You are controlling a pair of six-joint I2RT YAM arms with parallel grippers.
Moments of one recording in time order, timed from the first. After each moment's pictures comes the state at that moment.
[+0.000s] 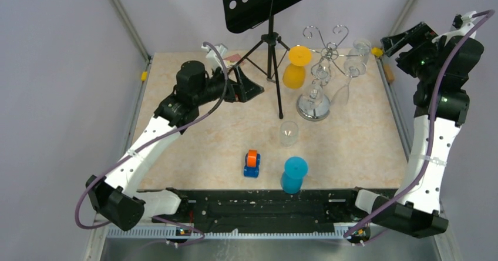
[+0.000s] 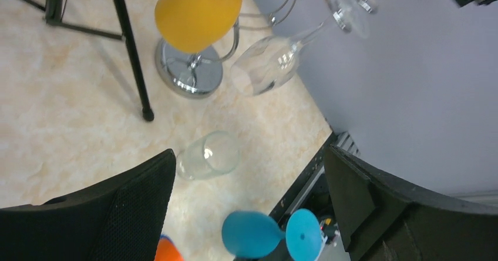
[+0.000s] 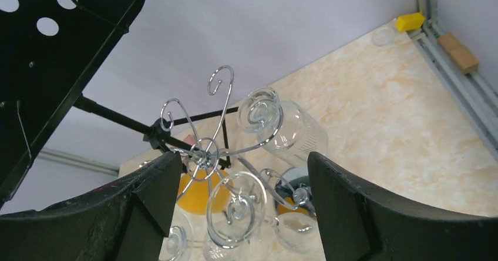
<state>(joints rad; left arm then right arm) -0.51 1.24 1.27 -0.20 0.43 -0.61 -0.33 1.20 1.63 -0.60 -0.32 0.57</state>
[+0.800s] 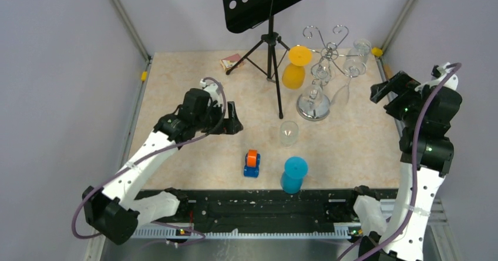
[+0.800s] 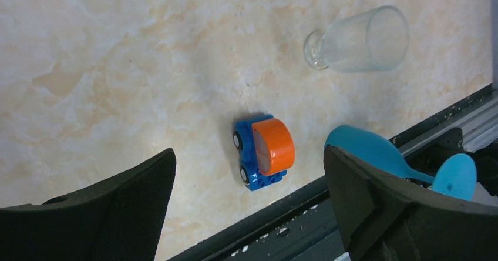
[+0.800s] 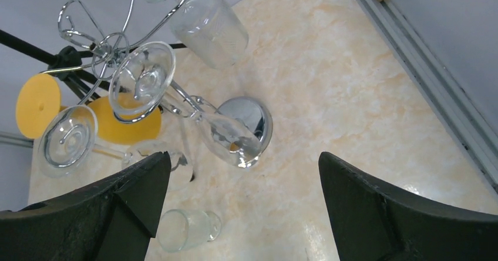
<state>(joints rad) -0.50 1.08 1.02 -0.60 0.17 -0.45 -0.33 0.82 1.29 -0.78 -0.17 0.39</state>
